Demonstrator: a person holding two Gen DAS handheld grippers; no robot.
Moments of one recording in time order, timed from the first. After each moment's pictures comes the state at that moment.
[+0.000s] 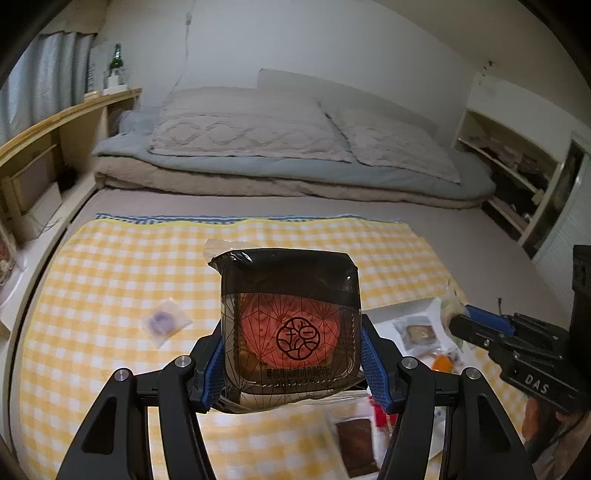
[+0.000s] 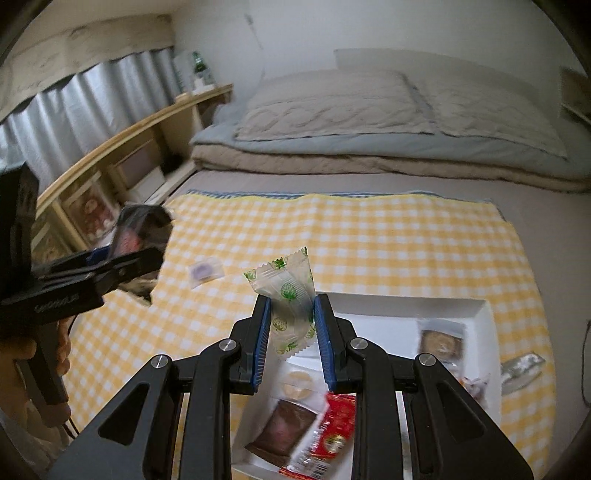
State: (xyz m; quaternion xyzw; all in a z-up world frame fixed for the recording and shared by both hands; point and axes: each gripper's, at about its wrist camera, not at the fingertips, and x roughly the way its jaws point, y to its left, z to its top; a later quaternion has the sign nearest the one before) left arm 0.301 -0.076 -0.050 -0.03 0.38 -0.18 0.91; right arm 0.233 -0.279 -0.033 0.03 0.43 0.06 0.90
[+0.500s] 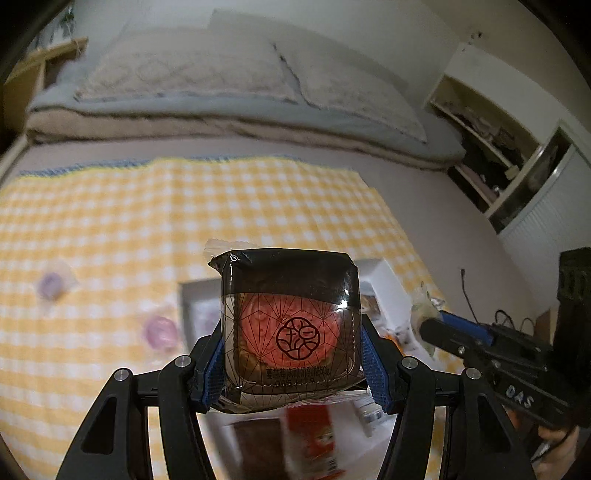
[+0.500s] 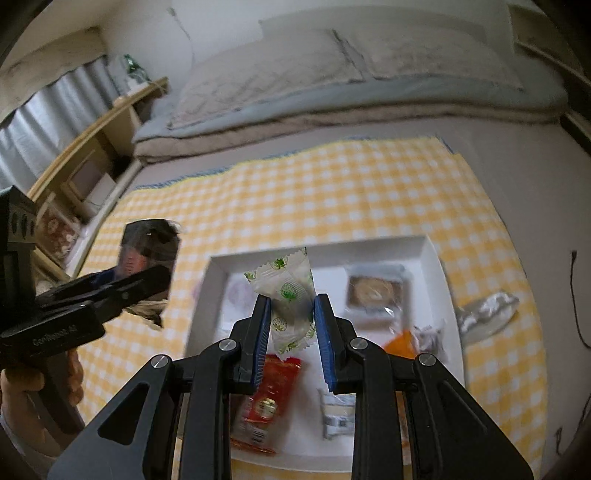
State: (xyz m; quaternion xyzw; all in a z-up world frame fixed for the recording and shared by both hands) left arm 0.356 -0.181 -0.124 -0.06 0.47 -0.26 0.84; right arm 0.217 -0.370 -0.063 0.09 0.50 -0.02 0.86
